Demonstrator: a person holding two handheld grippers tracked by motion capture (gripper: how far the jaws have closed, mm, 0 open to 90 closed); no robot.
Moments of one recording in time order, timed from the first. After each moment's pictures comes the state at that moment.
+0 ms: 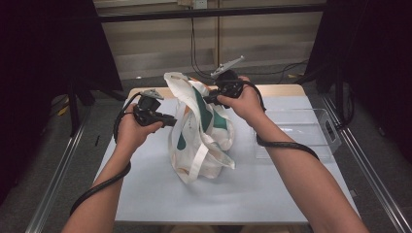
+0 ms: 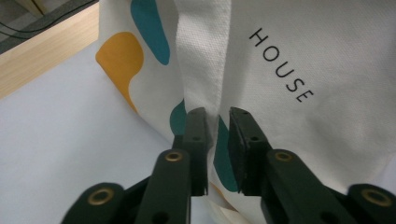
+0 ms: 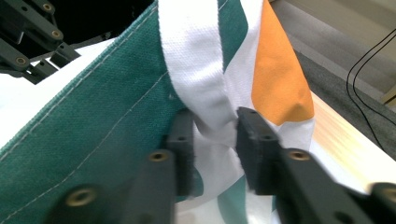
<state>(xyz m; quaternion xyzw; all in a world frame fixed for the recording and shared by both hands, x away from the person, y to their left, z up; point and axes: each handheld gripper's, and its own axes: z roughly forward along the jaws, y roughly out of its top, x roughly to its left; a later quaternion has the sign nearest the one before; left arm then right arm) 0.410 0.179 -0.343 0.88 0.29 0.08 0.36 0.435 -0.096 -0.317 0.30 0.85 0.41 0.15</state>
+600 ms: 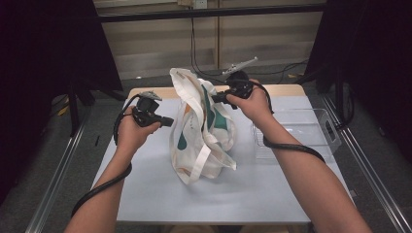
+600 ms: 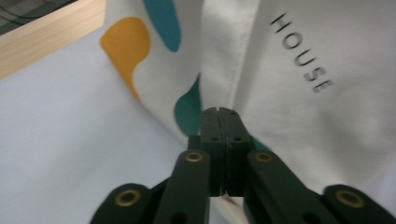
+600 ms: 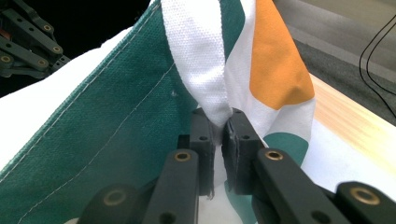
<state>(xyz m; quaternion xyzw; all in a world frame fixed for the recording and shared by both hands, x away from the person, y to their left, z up) 0.412 0.184 -0.349 0.87 0.31 0.06 0.37 0.432 -0.121 -0.324 0.34 0.83 0.43 0.12</state>
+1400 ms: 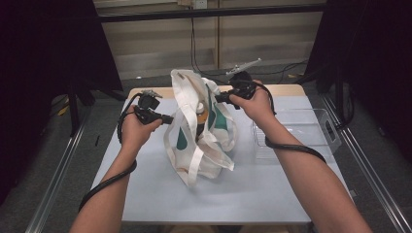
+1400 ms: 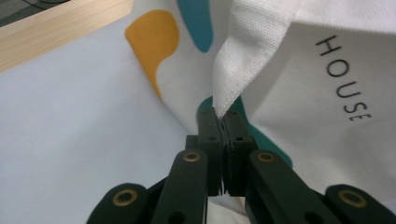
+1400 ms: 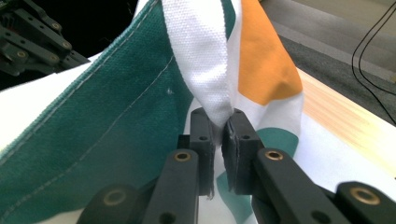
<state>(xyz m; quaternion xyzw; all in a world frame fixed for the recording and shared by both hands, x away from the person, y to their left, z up) 0.429 0.188 -0.362 0.86 0.37 0.08 0.35 0.434 -0.130 -0.329 0.35 0.82 0.43 0.13</state>
